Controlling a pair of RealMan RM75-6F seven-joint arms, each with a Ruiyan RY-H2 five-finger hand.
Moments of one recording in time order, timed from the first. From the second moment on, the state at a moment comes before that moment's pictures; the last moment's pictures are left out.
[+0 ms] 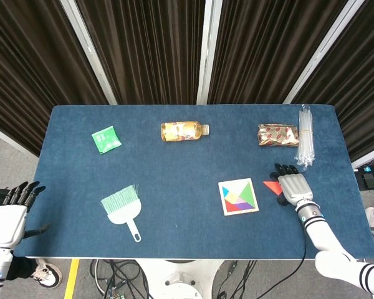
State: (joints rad) left arm -0.09 -1.19 -0.01 -1.53 1.53 1.48 -0.02; right arm 0.57 -1.31 0.12 -1.47 -0.94 0.80 -0.45
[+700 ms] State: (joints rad) left arm -0.09 -1.19 -0.01 -1.53 1.53 1.48 -0.02; right arm 0.59 -1.31 0.09 -1.46 -0.93 0.83 -0.42
